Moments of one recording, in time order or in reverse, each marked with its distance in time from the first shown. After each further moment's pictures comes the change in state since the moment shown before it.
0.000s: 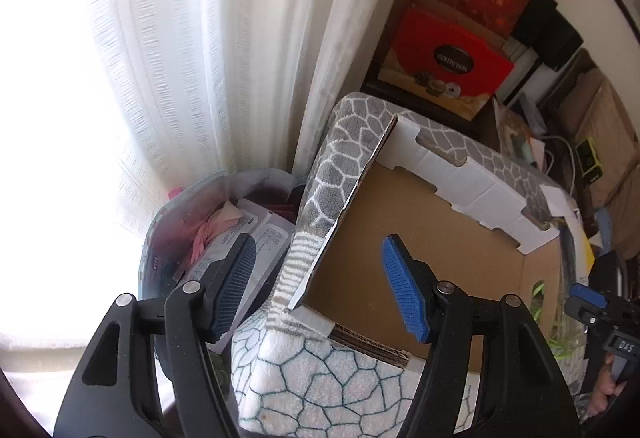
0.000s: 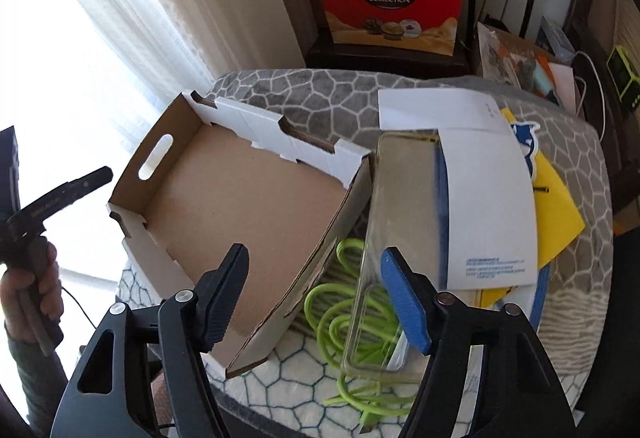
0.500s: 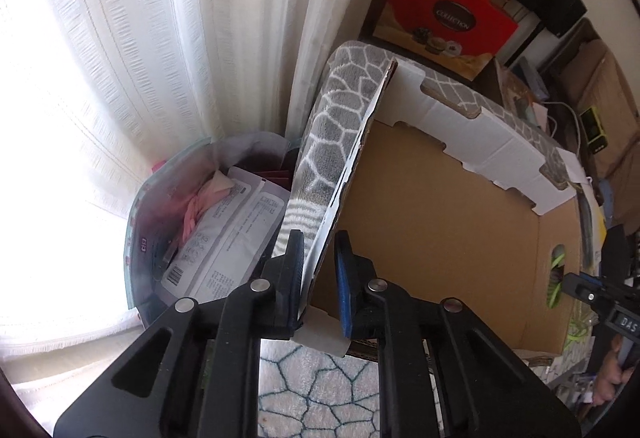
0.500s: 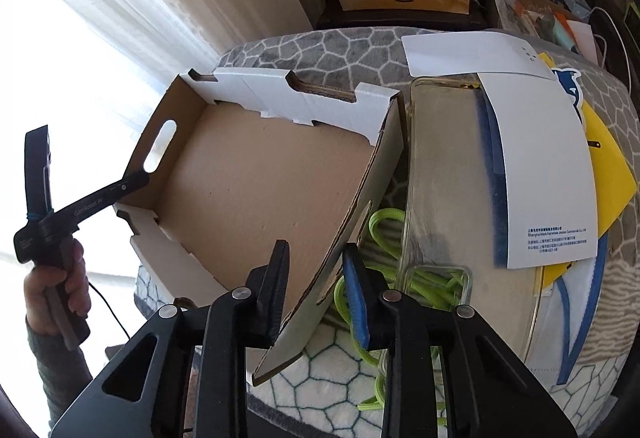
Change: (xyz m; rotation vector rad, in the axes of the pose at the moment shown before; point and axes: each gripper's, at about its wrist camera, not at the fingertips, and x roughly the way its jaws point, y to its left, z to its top) left arm 0.030 -0.002 -0.014 0.014 0.114 -0.026; right arm 0.032 -0.002 0.005 0.056 0.083 0.035
